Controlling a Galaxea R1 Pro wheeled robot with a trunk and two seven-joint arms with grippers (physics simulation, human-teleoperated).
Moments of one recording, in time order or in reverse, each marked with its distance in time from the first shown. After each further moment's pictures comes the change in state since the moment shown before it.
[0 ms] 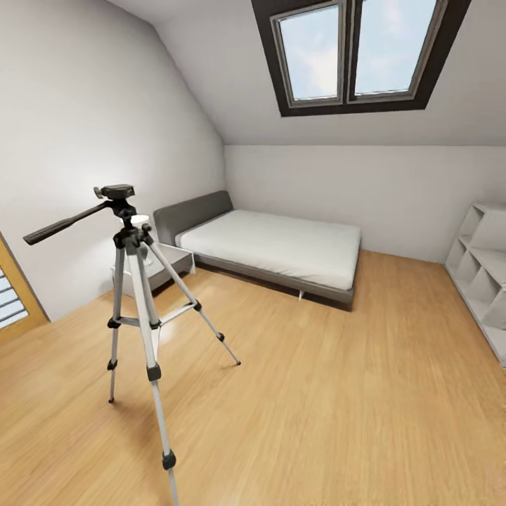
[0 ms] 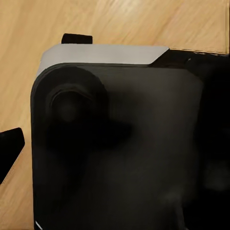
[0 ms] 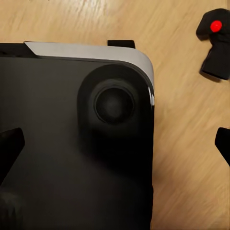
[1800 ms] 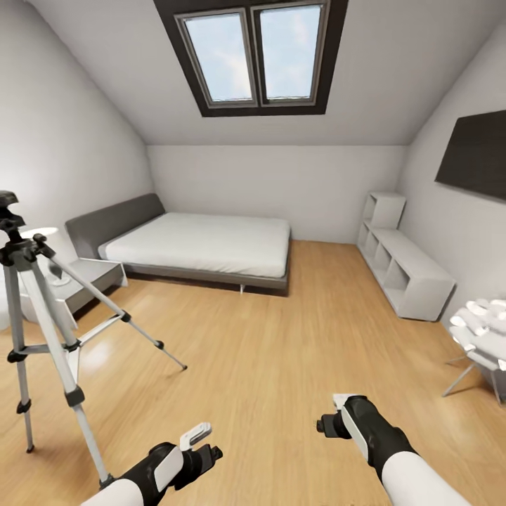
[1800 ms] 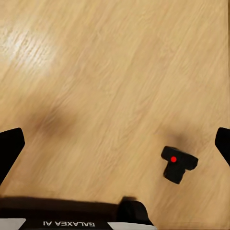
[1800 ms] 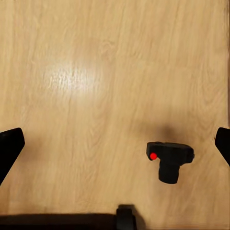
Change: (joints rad) left arm -0.511 -0.053 0.011 -0.111 0.375 0.342 0.002; right arm -0.557 0.006 0.000 -0.504 -0.006 0.821 0.006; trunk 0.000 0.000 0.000
